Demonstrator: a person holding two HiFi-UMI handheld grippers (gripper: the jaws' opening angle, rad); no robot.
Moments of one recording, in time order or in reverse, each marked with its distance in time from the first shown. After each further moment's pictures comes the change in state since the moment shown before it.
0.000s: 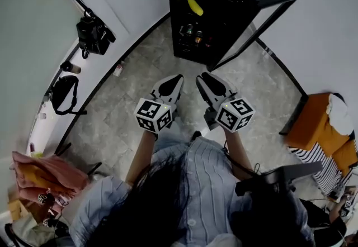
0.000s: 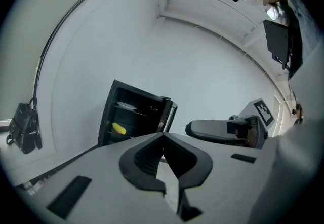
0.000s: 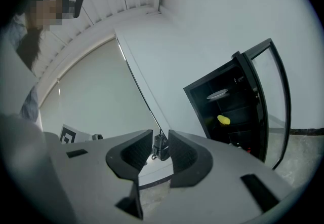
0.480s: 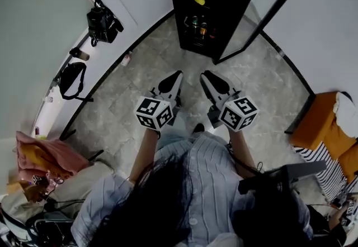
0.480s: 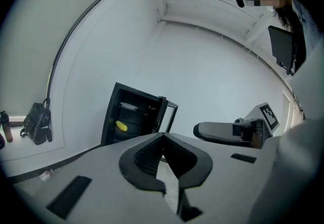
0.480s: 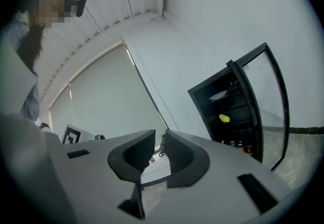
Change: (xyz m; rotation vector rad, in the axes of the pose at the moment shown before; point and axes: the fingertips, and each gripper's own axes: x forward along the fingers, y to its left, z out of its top) left arm -0.038 -0.078 -0.033 -0.001 -0.041 0.107; right arm -0.098 0.017 -0.020 -0.012 -0.023 0.083
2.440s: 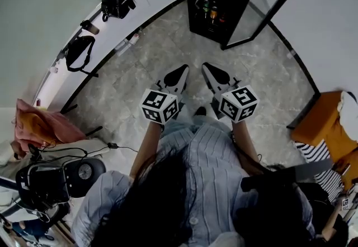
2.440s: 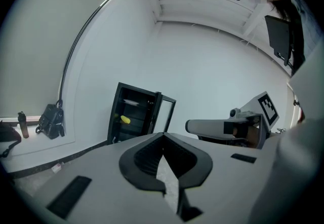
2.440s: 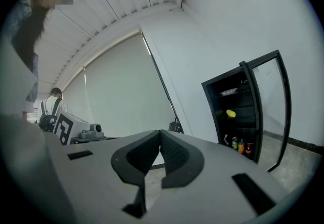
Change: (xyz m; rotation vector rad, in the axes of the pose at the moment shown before) left arm -0.074 -0.073 -0.054 0.035 0.021 0.087; right arm -0.068 0.053 -0.054 -0.139 0.122 0.084
